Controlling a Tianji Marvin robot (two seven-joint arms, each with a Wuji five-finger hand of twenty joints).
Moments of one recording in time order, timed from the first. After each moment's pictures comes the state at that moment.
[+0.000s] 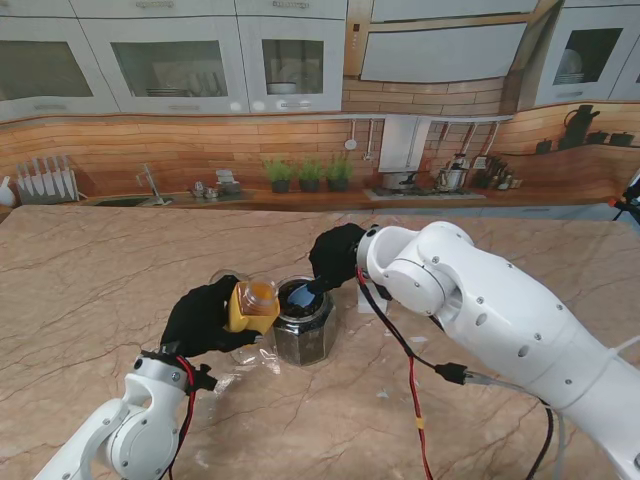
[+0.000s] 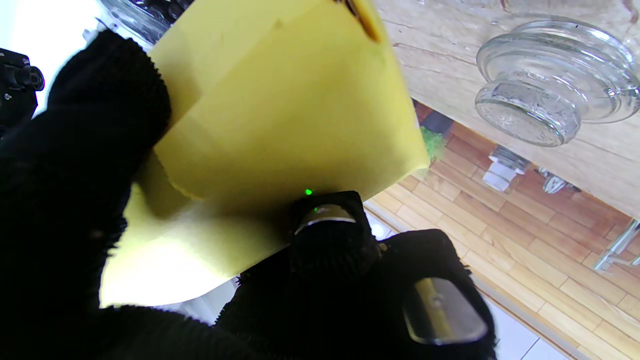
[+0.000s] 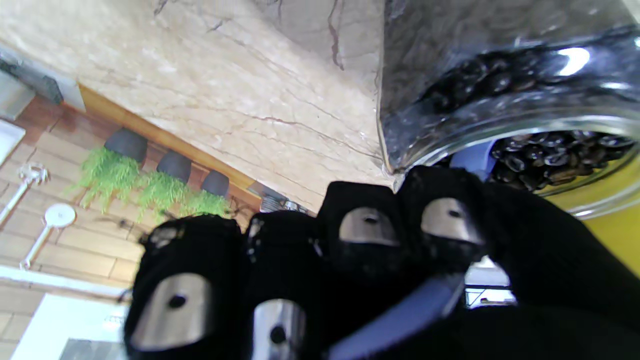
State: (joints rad) left arm 1.77 -1.15 -1.27 -1.77 0.70 -0.13 0.35; right arm -0.88 -1.02 0.67 -1.63 -0.87 -0.05 0.57; left_hand 0.60 -0.99 0.81 -0.23 0.62 0.17 1.04 0.36 1.06 0.21 0.44 0.67 1.28 -0.13 1.44 0.70 1.13 -0.12 1.84 0.66; right_hand 0.24 -0.23 0.64 0.50 1.31 -0.30 1.43 0.98 1.38 -0.10 1.35 0.78 1.32 -0.05 1.75 1.05 1.16 0.12 1.80 0.64
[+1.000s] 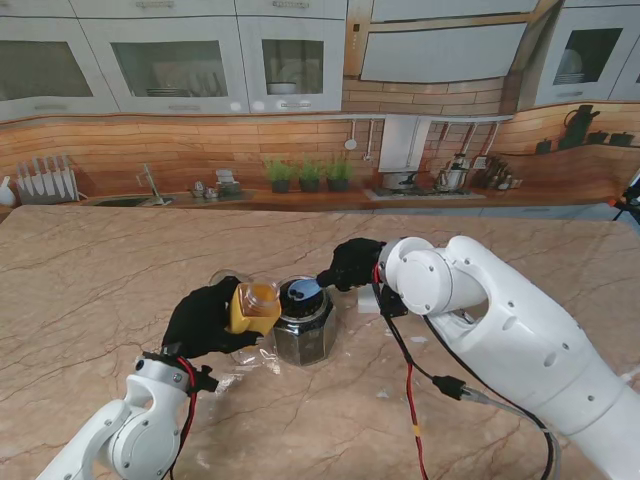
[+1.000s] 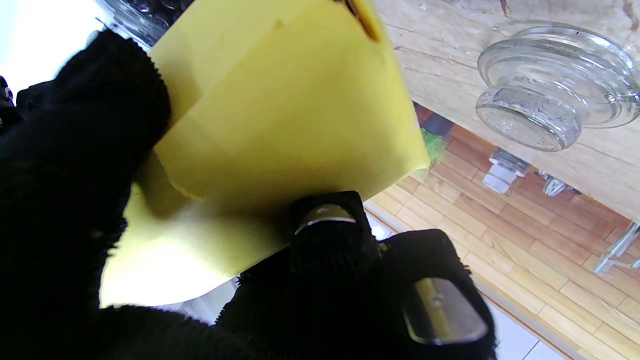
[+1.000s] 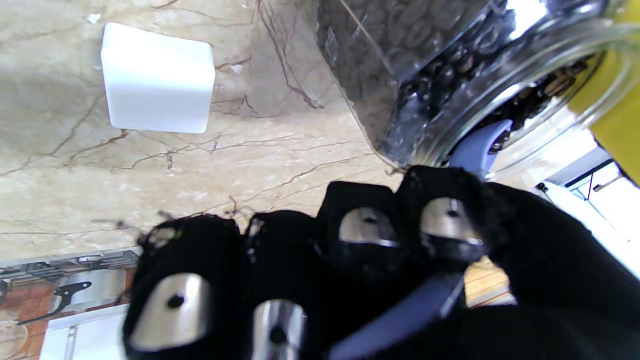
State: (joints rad) left arm 1.77 -1.15 -1.26 -1.76 0.71 -0.12 0.36; right arm -1.03 -1.02 0.83 -1.68 -0.56 0.36 0.61; left_hand 0.60 -0.99 0.81 -0.23 0.62 0.17 1.04 0.36 1.06 0.21 0.44 0.67 1.28 -0.13 1.44 0.70 1.13 -0.12 1.84 0.66; right_hand 0.24 -0.24 0.65 0.50 1.31 -0.29 1.43 0.98 1.38 -0.10 1.35 0.78 1.32 -0.05 1.75 1.05 1.16 0.13 1.80 0.64
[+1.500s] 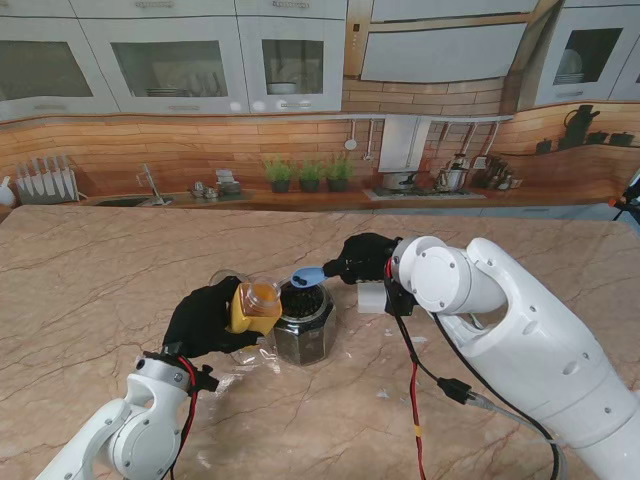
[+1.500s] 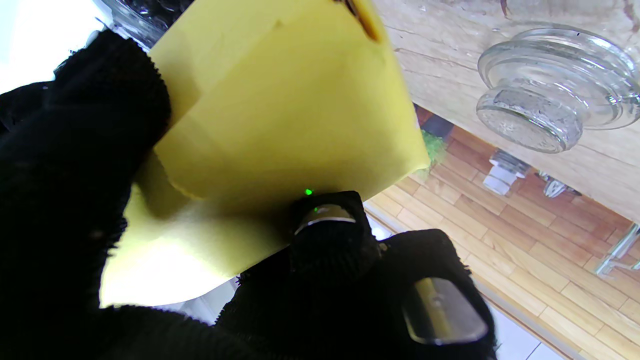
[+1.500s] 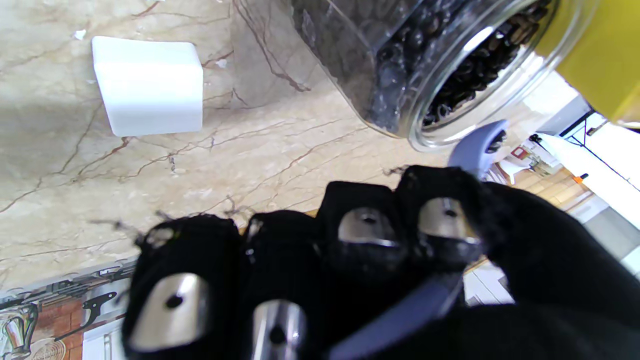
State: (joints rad) left arm 1.76 -1.15 -1.26 -1.76 0.71 -0.12 0.35; right arm -1.10 -1.02 0.93 -1.73 -0.49 0.40 0.58; left_hand 0.60 -0.99 0.81 -0.23 0.62 0.17 1.04 0.36 1.06 0.21 0.44 0.67 1.28 -0.13 1.44 0.70 1.13 -0.12 1.84 0.66; right_hand 0.25 -0.24 0.65 0.50 1.31 -0.27 1.43 0.98 1.38 -0.10 1.35 0.78 1.32 -0.05 1.75 1.05 1.16 0.15 1.80 0.64
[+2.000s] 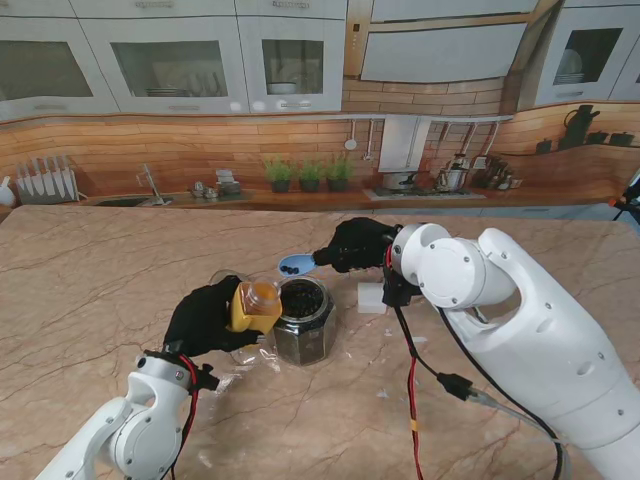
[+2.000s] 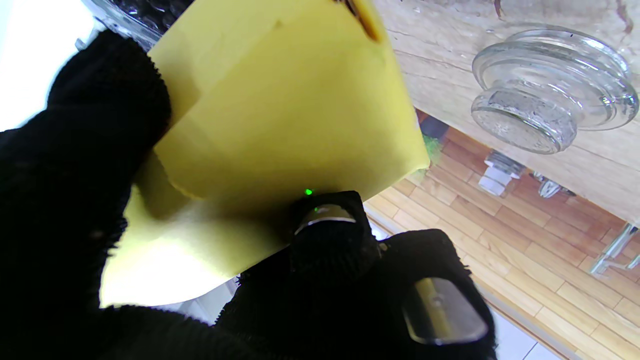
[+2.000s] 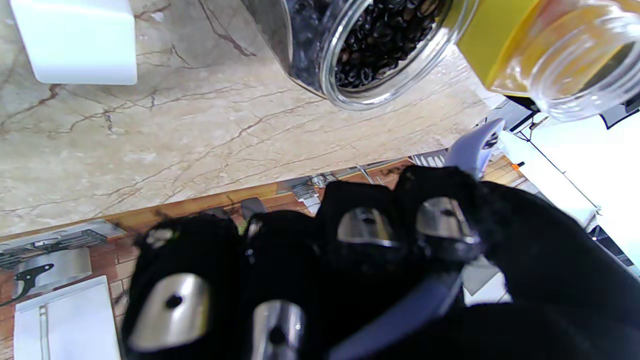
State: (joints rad) left arm 1.76 -1.15 -1.26 -1.76 0.71 -0.10 0.34; right arm -1.11 -1.02 0.98 -1.81 -0.46 0.33 0.59; left_hand 0.60 -0.99 0.81 -0.23 0.62 0.17 1.04 0.36 1.06 0.21 0.44 0.67 1.28 -0.13 1.44 0.70 1.13 -0.12 1.84 0.66; right_hand 0.26 -0.24 0.65 0.50 1.31 -0.26 1.43 0.98 1.38 -0.09 1.35 0.78 1.32 -0.04 1.75 1.05 1.16 0.15 1.80 0.64
